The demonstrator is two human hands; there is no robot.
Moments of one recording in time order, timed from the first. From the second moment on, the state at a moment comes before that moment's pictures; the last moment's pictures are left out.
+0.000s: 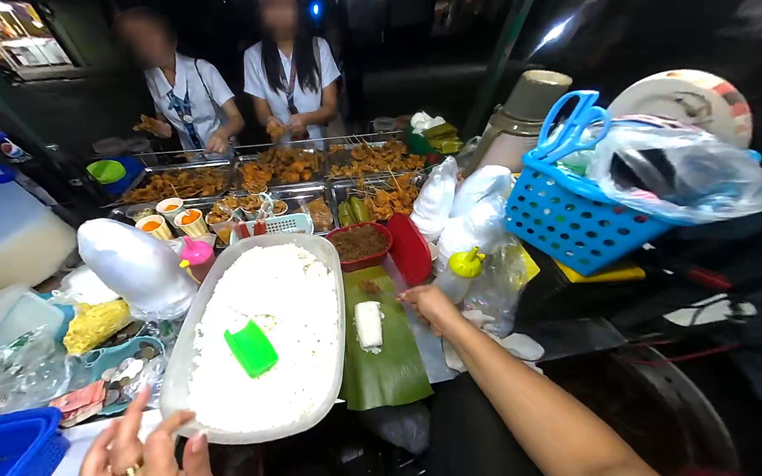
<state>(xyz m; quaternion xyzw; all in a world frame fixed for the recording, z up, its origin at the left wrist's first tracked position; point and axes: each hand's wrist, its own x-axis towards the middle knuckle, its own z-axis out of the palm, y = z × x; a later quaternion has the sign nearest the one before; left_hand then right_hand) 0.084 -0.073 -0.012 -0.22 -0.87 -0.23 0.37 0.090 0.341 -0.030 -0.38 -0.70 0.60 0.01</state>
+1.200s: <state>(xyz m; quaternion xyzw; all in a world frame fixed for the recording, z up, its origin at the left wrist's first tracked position) 0.121 0.091 -0.095 -0.16 -0.87 -0.33 -0.32 0.003 0.340 0.009 -0.25 -0.92 0.30 -0.04</state>
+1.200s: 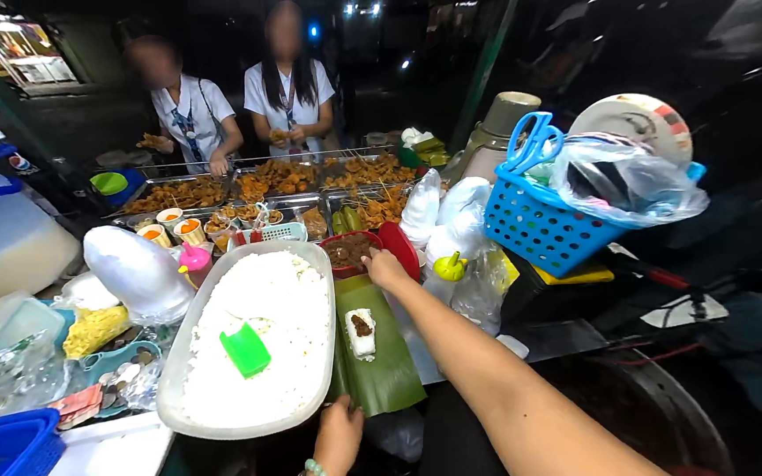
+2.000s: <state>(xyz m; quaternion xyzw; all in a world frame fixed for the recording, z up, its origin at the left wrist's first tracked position) 0.081 0.167 -0.113 -0.14 -0.87 -0.45 -0.12 0.101 0.312 -0.100 -0.18 -0.84 0.51 -0.05</state>
